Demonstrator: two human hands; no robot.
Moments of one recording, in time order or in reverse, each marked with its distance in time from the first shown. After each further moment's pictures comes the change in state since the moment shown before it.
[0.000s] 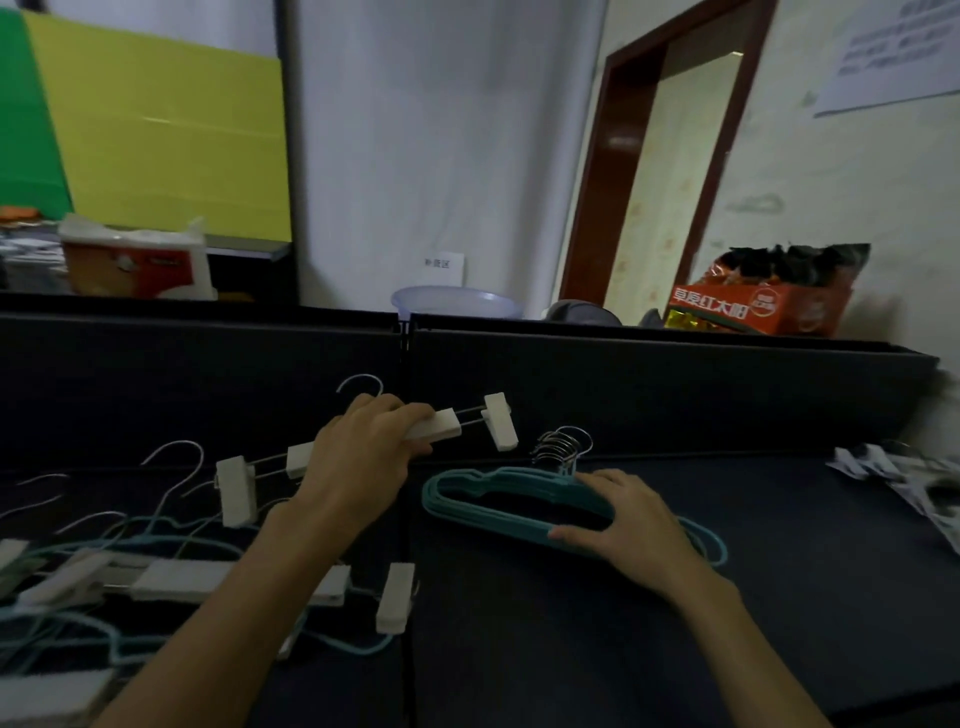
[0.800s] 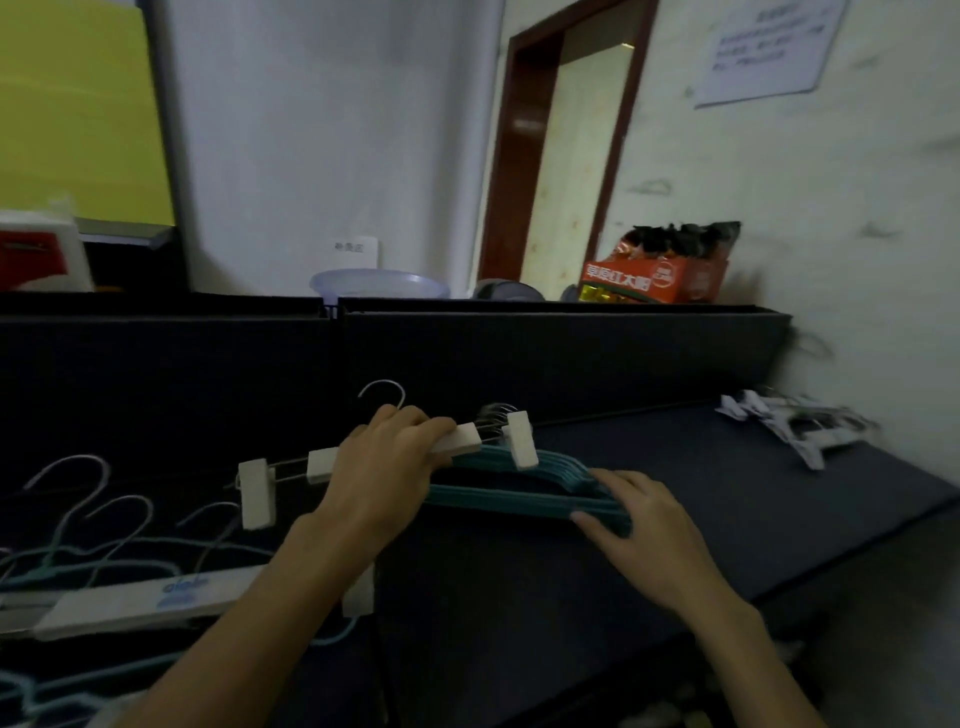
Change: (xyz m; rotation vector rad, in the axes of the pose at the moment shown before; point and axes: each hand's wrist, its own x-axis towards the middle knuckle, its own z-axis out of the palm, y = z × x) left_hand -0.010 0.038 0.028 -0.115 -0.076 0.234; right_hand -0.077 0.008 -0.013 -0.075 0.219 0.179
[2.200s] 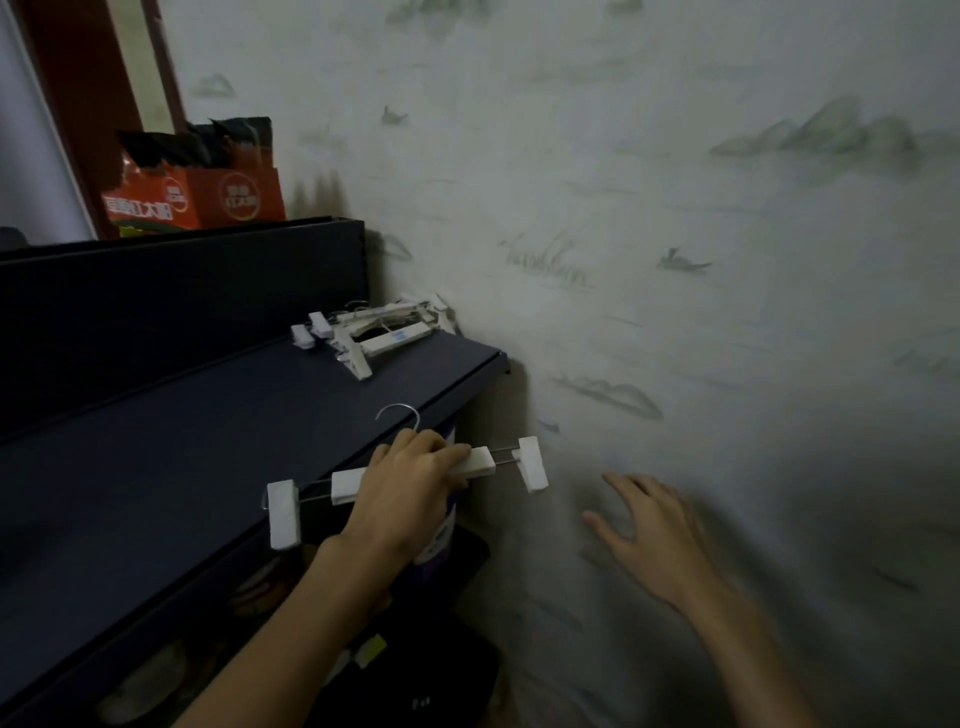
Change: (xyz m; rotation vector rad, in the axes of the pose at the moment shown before) left_hand 0.041 0.472 0.244 -0.299 -0.260 0.544; right_hand -0.246 0.411 -0.182 -0.283 0.130 0.643
